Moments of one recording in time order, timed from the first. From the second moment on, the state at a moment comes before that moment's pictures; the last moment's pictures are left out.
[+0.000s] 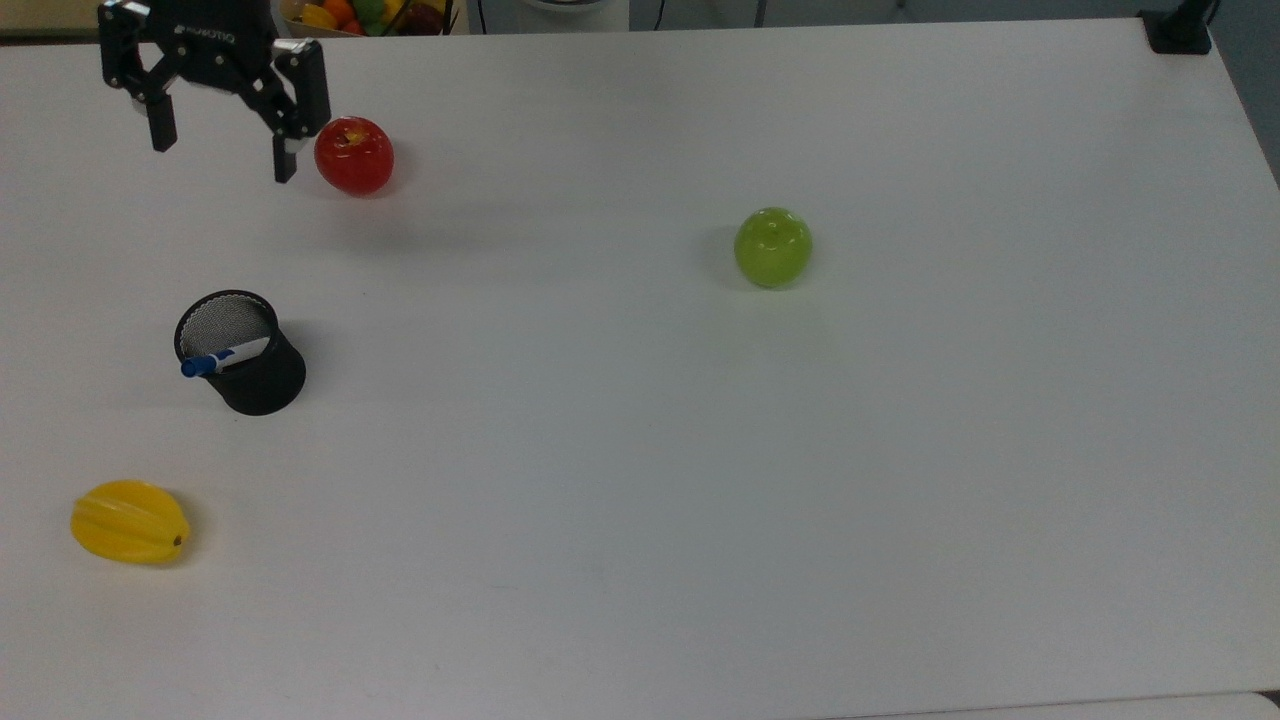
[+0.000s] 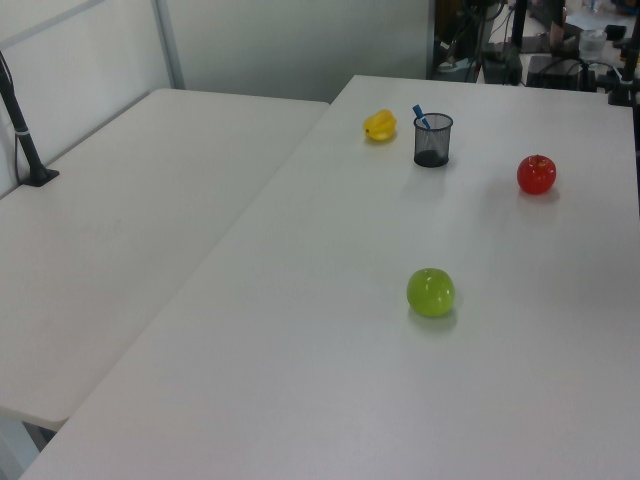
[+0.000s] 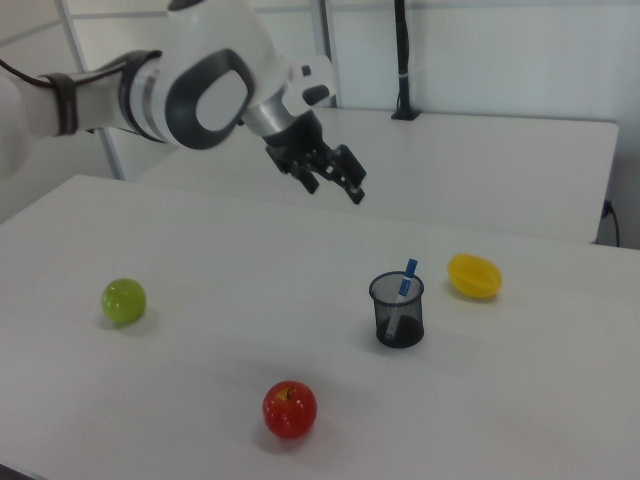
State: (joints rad) arm 0.03 0.12 -0.26 -1.69 -0.06 2.27 -0.05
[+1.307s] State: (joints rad) arm 0.00 0.40 -0.29 -1.75 -0.01 2.78 0.02
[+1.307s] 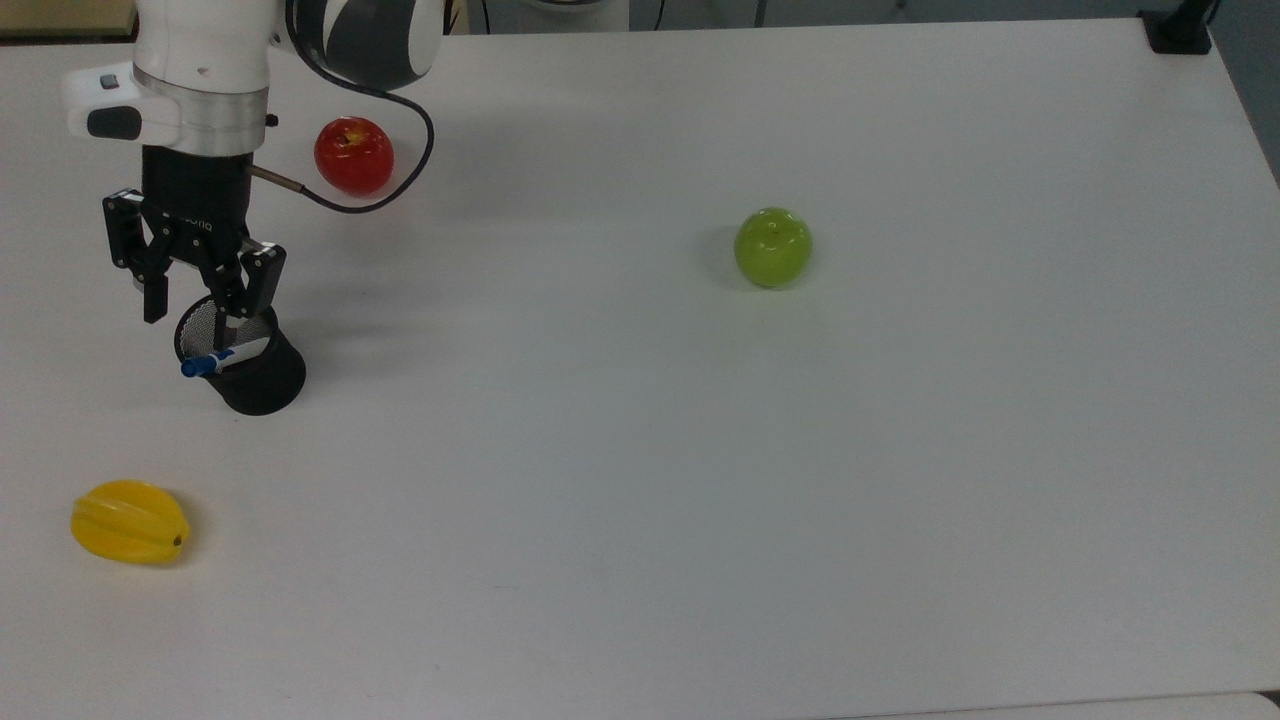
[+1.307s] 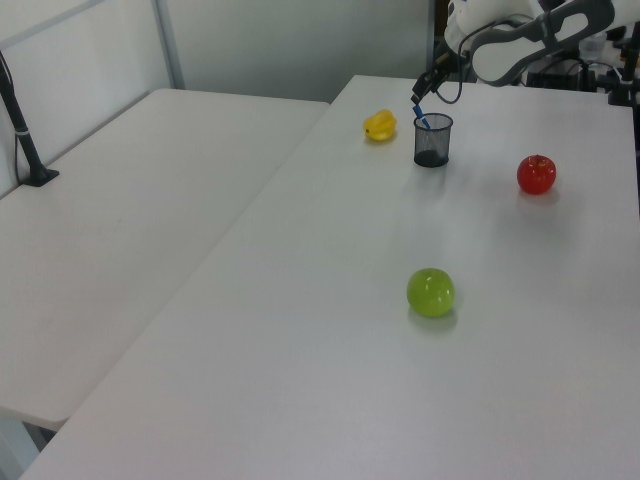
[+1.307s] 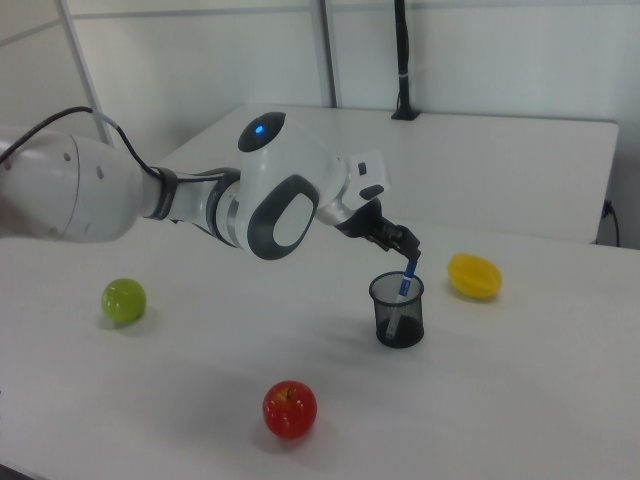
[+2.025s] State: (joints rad) arm -0.02 0.49 -0.29 -1.76 -0.01 2.92 0.02
